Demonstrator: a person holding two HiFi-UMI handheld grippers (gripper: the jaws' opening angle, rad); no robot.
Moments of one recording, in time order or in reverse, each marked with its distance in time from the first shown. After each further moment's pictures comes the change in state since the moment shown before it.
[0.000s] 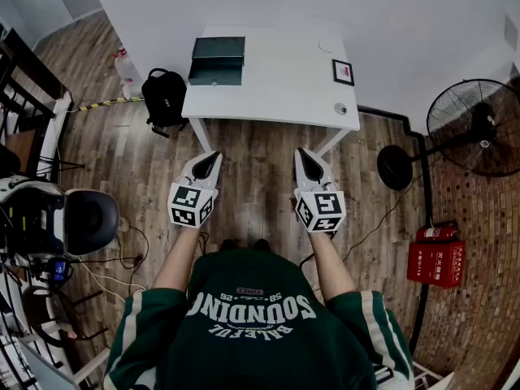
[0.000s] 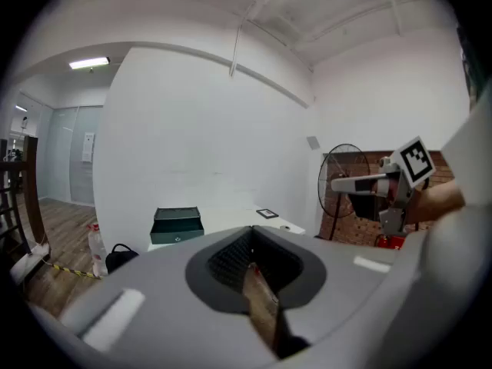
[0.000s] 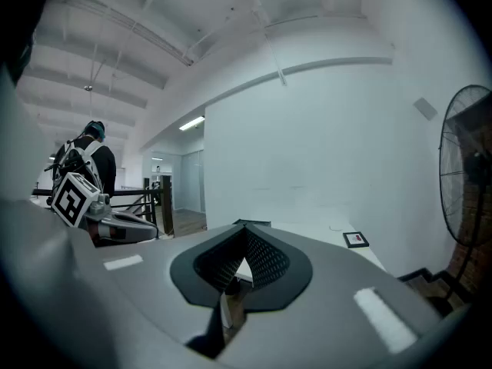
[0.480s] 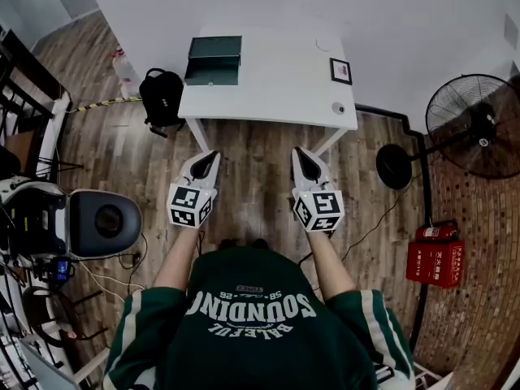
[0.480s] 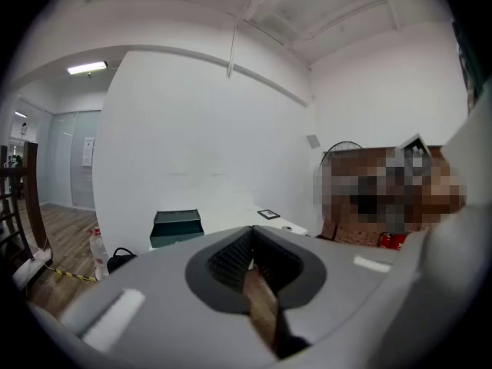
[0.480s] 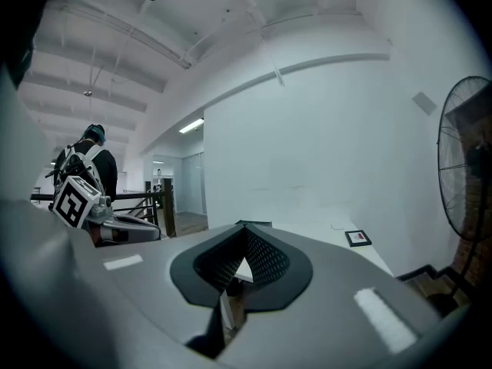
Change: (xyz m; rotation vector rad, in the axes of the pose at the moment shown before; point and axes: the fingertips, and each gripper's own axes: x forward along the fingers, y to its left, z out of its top) left arm 0.007 -0.004 0.004 0.029 -0.007 0.018; right arm 0.002 -0.005 -0.001 0.023 -0.001 0.021
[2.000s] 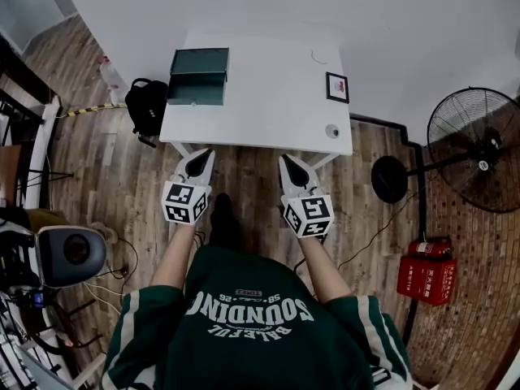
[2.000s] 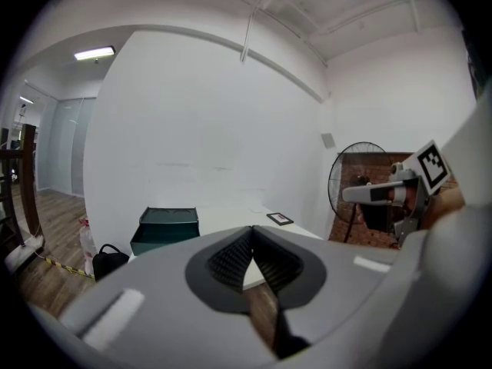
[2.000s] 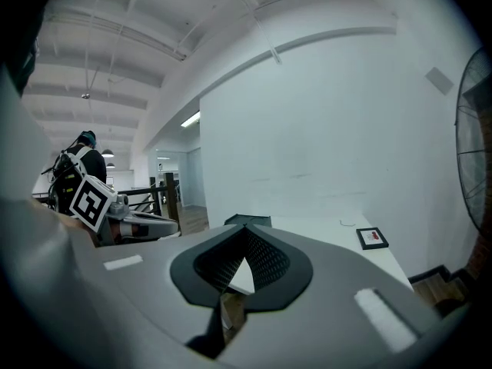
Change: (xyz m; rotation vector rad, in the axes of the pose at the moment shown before) left arm 0.136 0.044 0.009 -0.078 0.018 0.015; right arm 0.103 -0.066 -0.014 0.021 0.071 0.066
